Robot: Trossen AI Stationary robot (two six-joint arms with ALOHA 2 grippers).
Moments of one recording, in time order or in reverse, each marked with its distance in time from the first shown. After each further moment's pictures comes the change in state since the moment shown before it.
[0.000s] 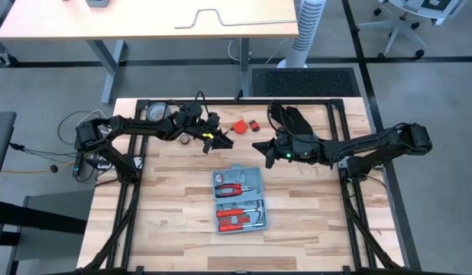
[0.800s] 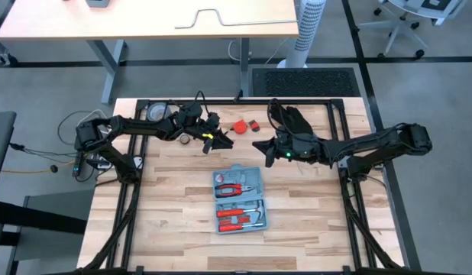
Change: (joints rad) left arm 0.000 0.000 0.000 0.000 0.000 0.017; right arm -0.013 0.000 0.000 0.000 -0.001 -0.003
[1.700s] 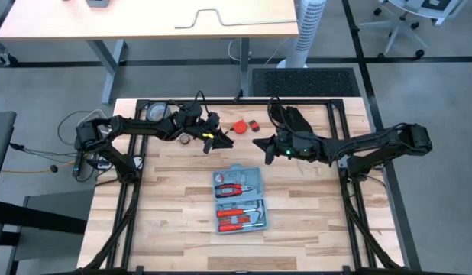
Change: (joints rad) left arm 0.000 0.000 0.000 0.000 -0.016 0.000; right arm -0.027 0.000 0.000 0.000 -0.001 -0.003
